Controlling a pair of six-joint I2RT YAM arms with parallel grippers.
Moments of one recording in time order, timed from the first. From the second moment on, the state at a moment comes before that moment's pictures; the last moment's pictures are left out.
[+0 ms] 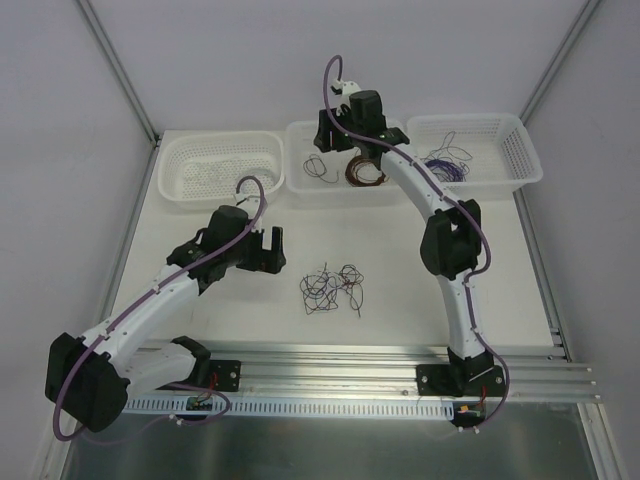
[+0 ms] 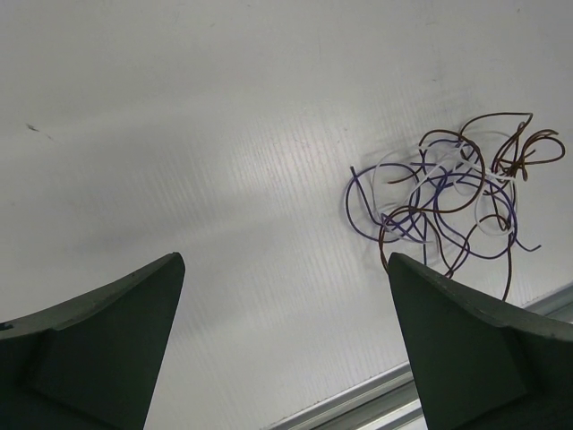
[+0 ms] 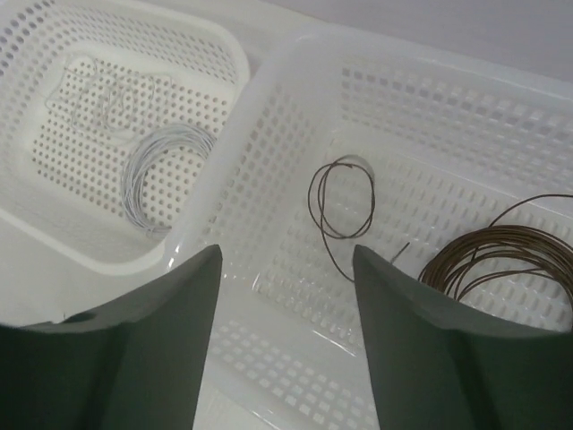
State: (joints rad) left arm -0.50 1.05 0.77 -0.47 0.04 -0.30; right arm 0.49 2.27 2.23 -0.39 -0.17 0.17
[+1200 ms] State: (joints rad) left arm -0.83 1.13 0.73 -0.37 0.12 -0.50; right arm 0.74 1.16 0.84 -0.56 -0.12 0.40
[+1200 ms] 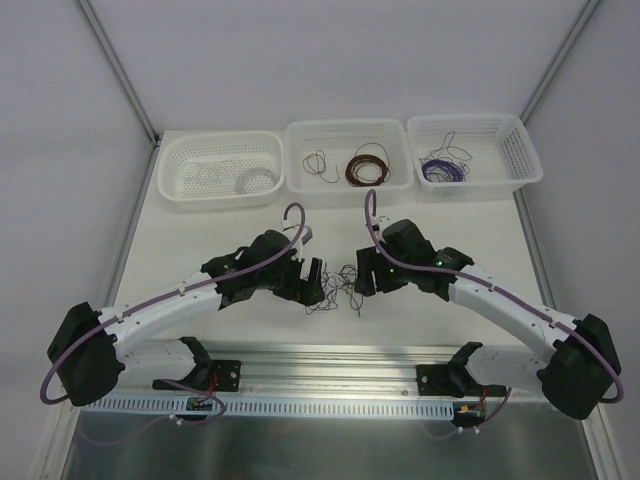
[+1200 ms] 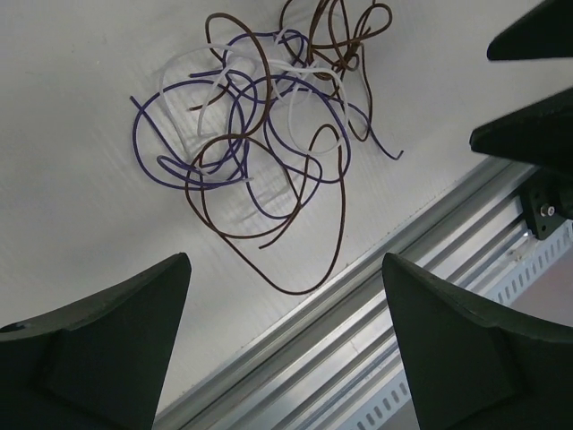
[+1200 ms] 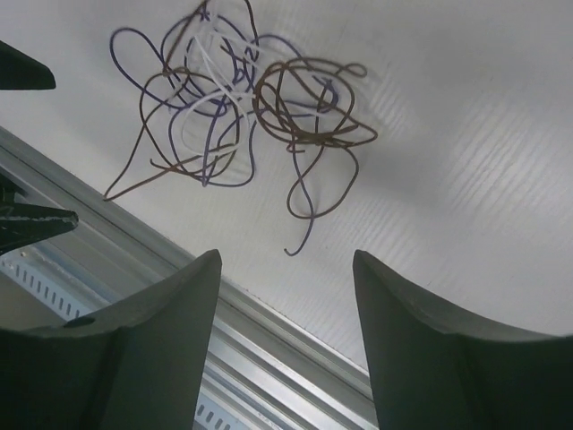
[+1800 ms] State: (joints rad) left arm -0.88 1.34 0.73 -0.29 0.04 -0.73; right arm 0.78 1.37 0.73 -0.35 -0.11 0.49
